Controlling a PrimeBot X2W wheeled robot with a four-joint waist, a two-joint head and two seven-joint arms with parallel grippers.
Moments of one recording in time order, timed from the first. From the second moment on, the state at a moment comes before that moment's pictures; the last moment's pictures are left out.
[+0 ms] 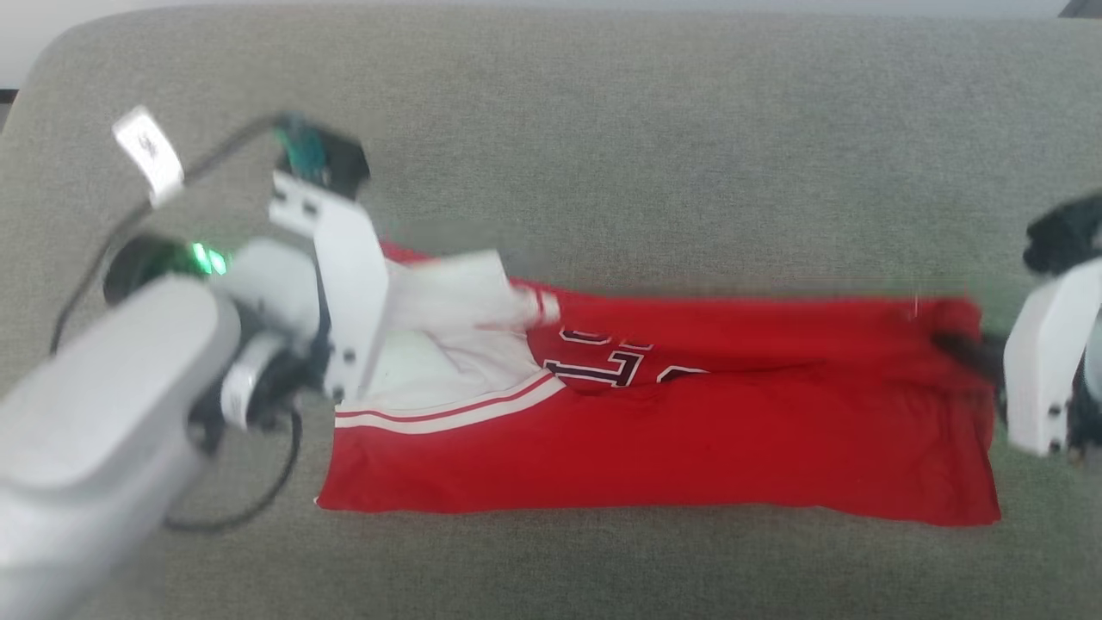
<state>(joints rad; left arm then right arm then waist) -0.93 0.69 -0.87 0.04 -0.92 0.31 0.91 -0.45 -0.65 0.24 0.07 0.83 0.13 0.85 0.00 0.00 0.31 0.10</state>
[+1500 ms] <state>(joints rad) -0.32 0.64 -0.60 0.14 -0.94 0.28 -0.18 -0.25 -0.44 -0.03 0.28 0.75 0.13 0.88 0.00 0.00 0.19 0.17</state>
